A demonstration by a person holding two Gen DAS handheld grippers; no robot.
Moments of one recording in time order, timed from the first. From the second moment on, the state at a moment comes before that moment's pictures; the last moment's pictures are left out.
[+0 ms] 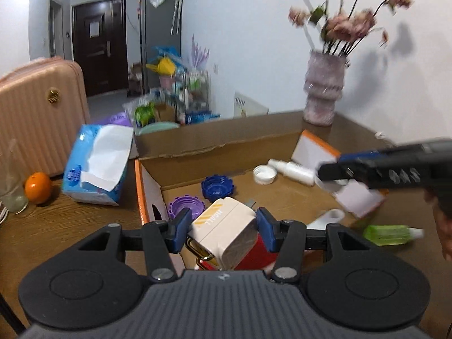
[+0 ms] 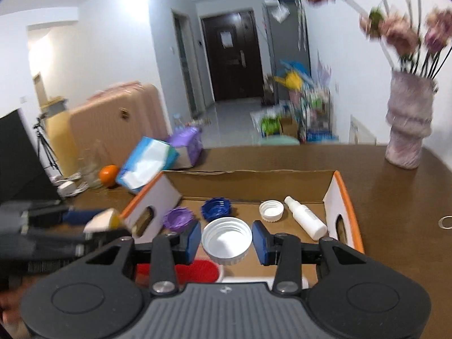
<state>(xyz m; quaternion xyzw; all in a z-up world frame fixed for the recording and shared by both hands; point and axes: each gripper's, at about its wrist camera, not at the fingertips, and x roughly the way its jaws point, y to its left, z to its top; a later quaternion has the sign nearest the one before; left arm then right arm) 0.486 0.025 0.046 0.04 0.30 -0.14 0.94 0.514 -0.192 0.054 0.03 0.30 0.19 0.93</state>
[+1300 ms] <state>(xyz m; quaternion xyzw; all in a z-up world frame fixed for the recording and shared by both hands) 0.449 0.013 0.102 0.04 0.28 -0.08 0.96 0.559 -0.210 0.092 -0.06 0.36 0.17 0.92</state>
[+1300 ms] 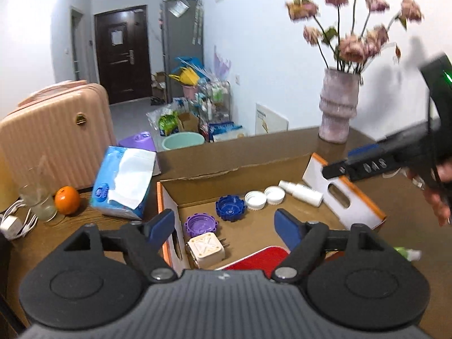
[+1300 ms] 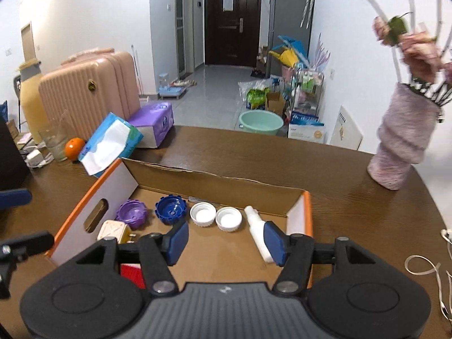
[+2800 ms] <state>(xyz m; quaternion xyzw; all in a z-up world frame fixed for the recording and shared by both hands) 0.112 -0.068 0.027 0.00 0.13 -0.03 0.99 0.165 -0.317 0.026 -0.01 0.16 0.21 0.96</state>
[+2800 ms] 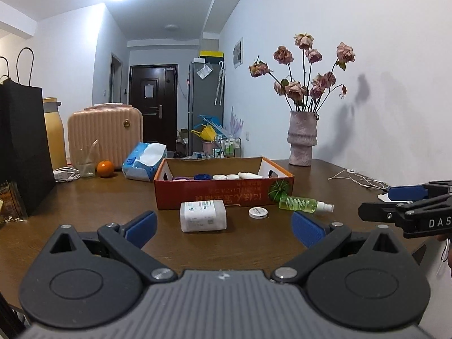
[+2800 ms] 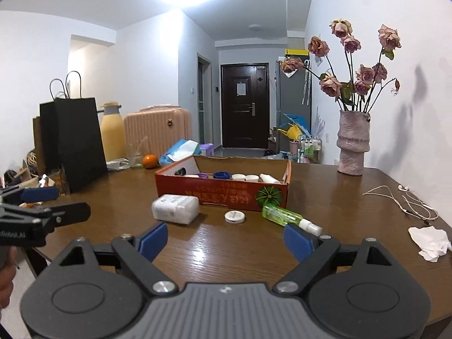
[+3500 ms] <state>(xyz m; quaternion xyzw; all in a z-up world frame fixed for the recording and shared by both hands) 0.257 -0.115 0.002 0.01 0.22 -0.07 0.97 0.282 -0.338 -0.004 -0.04 0.22 0.17 0.96</state>
